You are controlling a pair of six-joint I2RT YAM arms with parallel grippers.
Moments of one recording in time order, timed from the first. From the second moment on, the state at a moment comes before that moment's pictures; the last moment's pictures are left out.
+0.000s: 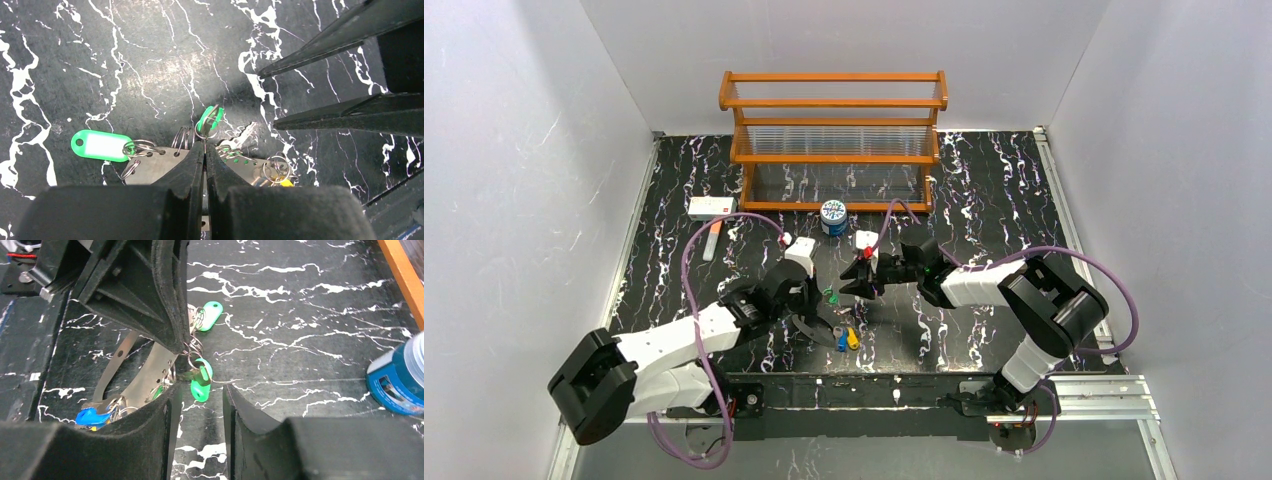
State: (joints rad) left arm -0.84 1.12 0.50 -0.09 -0.20 -0.51; right arm 0.75 1.64 0.63 0.67 -0.77 -0.23
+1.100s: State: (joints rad) left arm -0.84 0.75 0.25 0.26 0.08 -0.17; right arm 0.75 1.51 0.67 0.54 -0.97 -0.53
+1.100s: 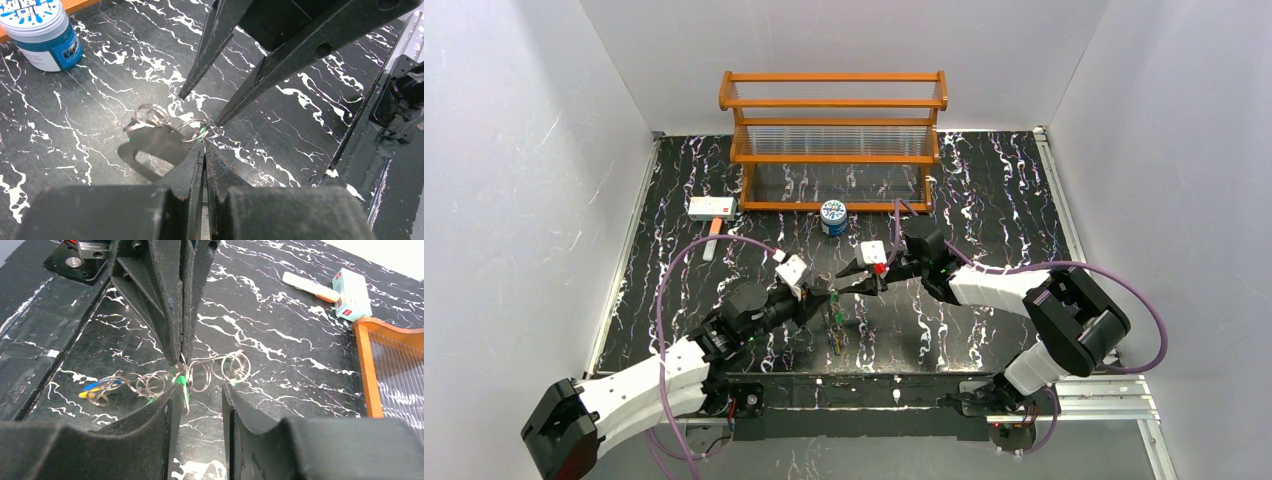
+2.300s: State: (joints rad) left arm -0.84 0.75 0.22 0.31 0.06 -0.16; right arm 0.76 1.48 0.58 0.54 -0.89 -0.44
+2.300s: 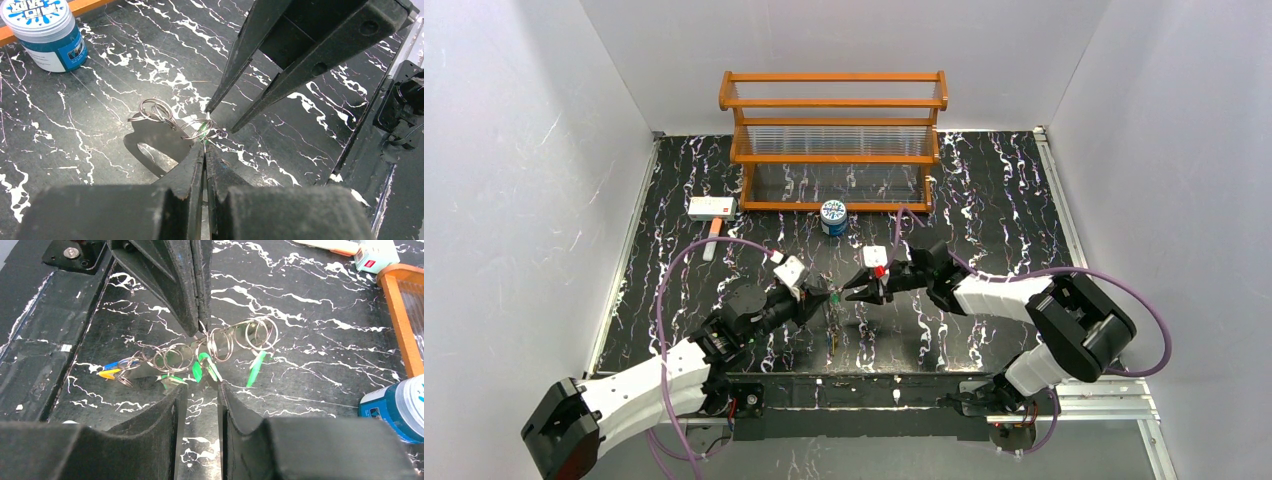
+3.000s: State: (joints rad) left arm -0.84 0.77 0.22 0.33 0.02 -0.19; right arm 0.82 1.49 0.58 0.60 -0.84 -0.40
